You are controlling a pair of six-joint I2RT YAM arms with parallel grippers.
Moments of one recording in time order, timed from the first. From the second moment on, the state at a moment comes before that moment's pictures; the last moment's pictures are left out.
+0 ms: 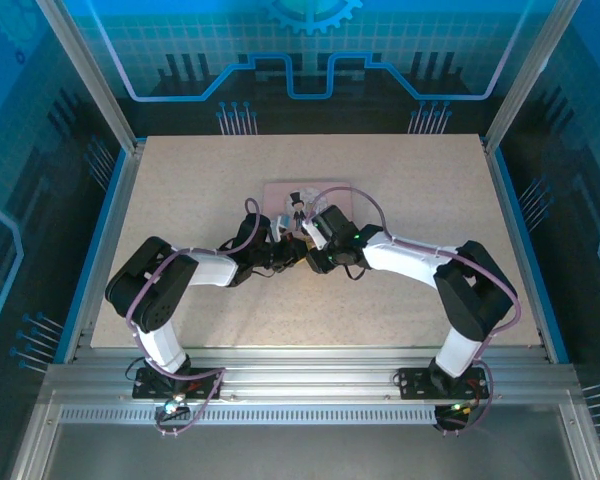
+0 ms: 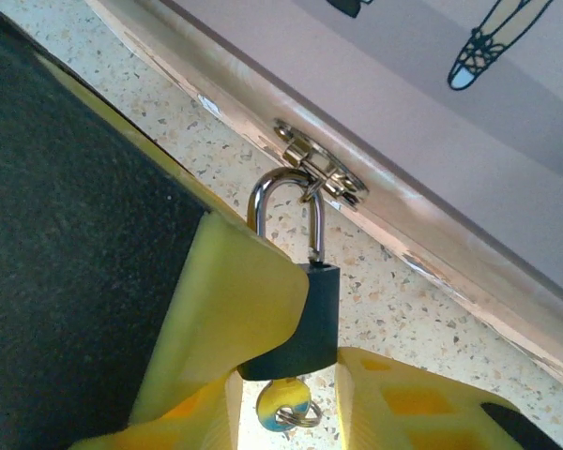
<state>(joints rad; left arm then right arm) -0.49 1.76 0.71 0.49 0.55 -1.04 0.72 1.71 1.08 -0.40 -0.02 0.10</state>
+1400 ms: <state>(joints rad) -0.49 1.76 0.72 0.49 0.55 -1.05 0.73 1.72 1.09 -0.42 0.02 0.06</state>
